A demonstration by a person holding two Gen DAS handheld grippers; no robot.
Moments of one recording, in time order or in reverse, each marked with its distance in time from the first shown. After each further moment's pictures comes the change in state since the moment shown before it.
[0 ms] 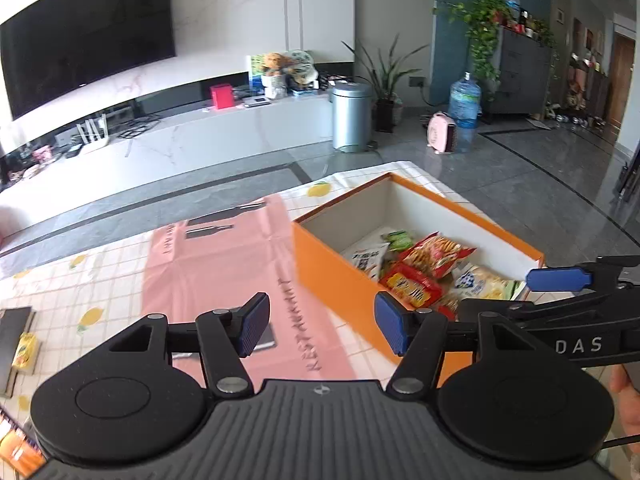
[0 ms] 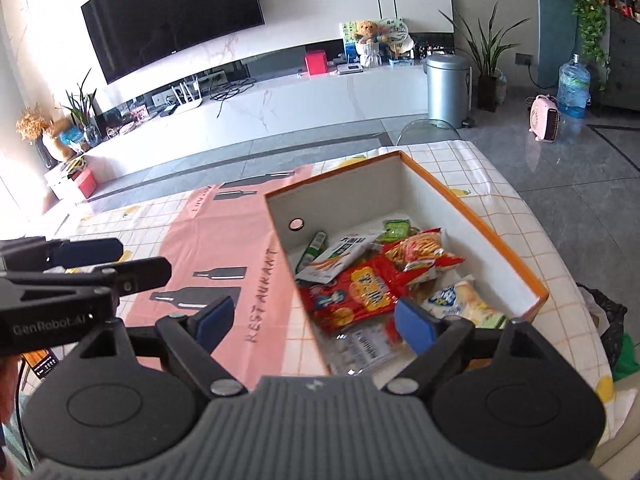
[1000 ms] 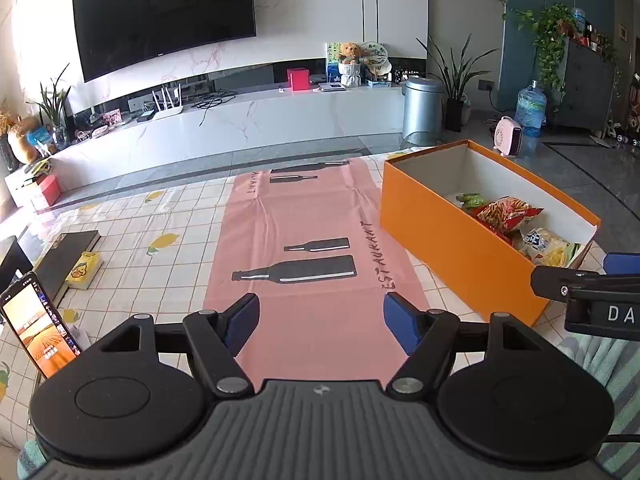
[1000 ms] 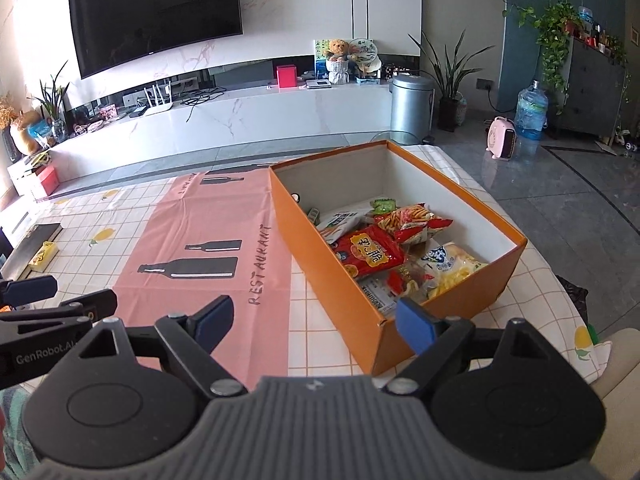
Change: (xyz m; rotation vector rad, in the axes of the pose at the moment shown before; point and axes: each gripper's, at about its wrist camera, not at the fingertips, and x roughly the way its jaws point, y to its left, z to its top) left arm -0.036 0.039 -0.085 -0.114 0.007 0.168; right arm -0.019 0.060 -0.063 -0.047 -0.057 -0.166
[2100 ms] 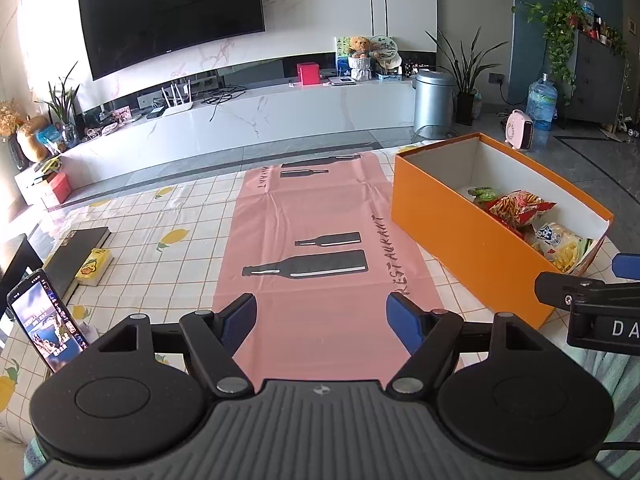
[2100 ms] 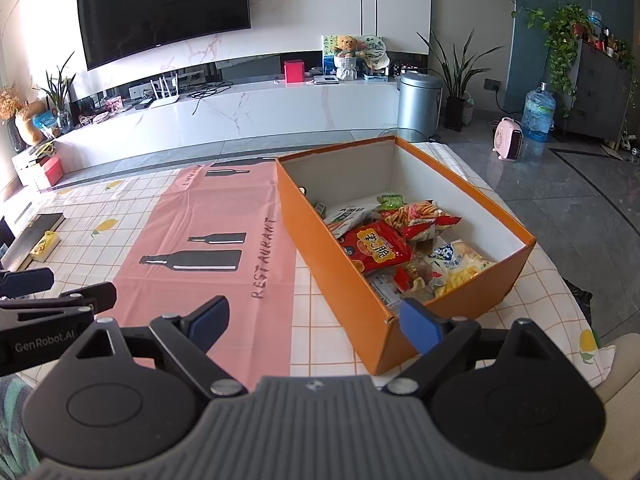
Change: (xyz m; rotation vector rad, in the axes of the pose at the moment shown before) left arm 0.000 -0.001 0.002 0.006 0.018 0.042; right arm 0.004 0.004 -0.004 -0.020 0.010 0.016
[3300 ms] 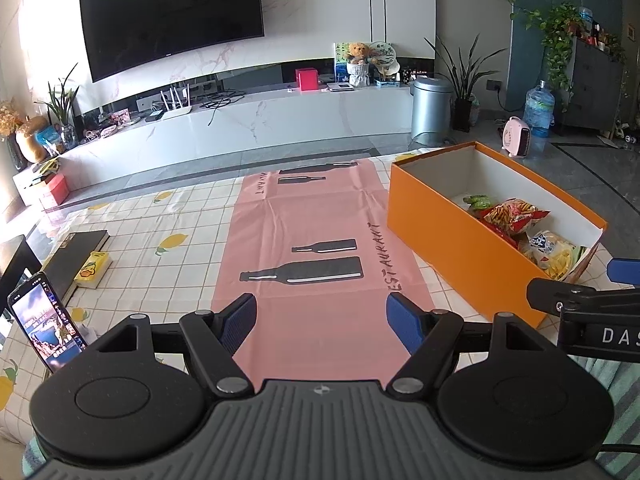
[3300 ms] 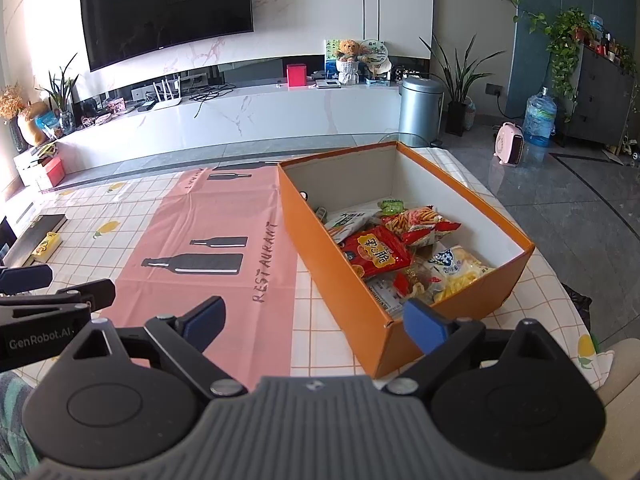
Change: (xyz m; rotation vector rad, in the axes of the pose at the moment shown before) left arm -0.008 -0.001 0.003 -0.013 -0.016 -0.011; right arm -0.002 0.000 0.001 -0.006 -0.010 0.004
